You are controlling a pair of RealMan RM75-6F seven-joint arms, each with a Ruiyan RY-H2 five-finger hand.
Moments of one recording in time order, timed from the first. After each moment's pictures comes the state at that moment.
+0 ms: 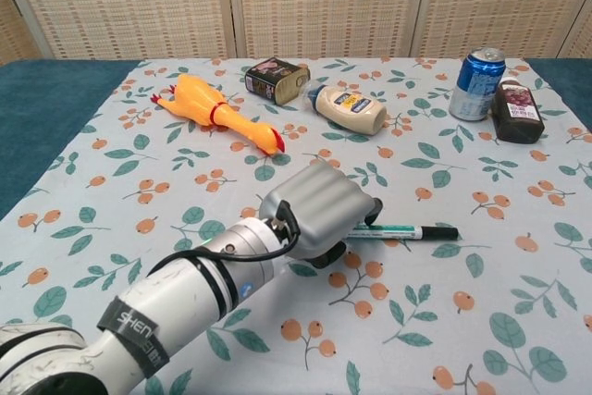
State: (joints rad) left arm -0.86 -2.17 -0.20 -0.98 1.41 0.94 0.76; right arm 0.16 -1.12 0.02 -1.60 -1.41 1.26 -0.03
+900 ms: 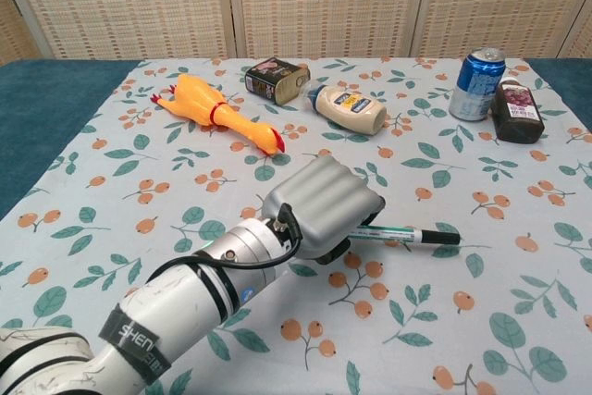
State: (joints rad) left arm -0.88 -2.20 -0.16 -0.91 1.46 1.03 0.70; right arm 0.16 -1.12 0.02 -1.60 -1.42 1.25 -0.04
